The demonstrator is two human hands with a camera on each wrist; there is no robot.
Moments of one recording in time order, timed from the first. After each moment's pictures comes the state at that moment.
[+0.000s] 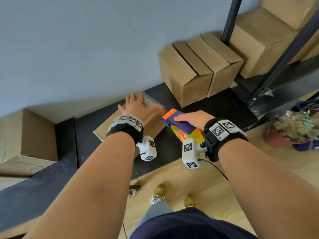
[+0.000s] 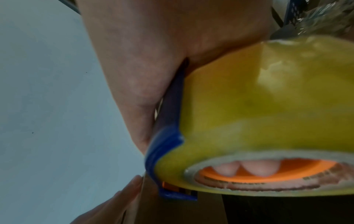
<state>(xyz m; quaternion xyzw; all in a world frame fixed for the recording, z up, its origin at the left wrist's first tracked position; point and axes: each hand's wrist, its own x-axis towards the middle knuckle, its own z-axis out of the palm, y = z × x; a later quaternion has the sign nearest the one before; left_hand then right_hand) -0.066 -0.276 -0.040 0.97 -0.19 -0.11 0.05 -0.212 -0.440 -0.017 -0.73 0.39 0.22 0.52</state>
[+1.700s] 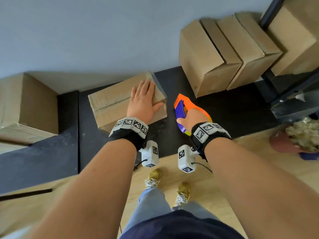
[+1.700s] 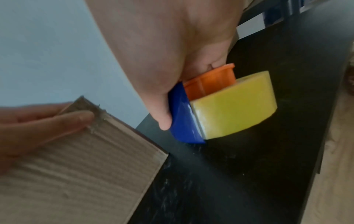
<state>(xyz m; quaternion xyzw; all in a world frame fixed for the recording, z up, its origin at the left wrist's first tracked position) -0.080 -0.238 -0.075 0.96 -0.28 -0.02 0.08 -0.173 -0.406 -0.098 -0.92 0.26 0.14 0.27</state>
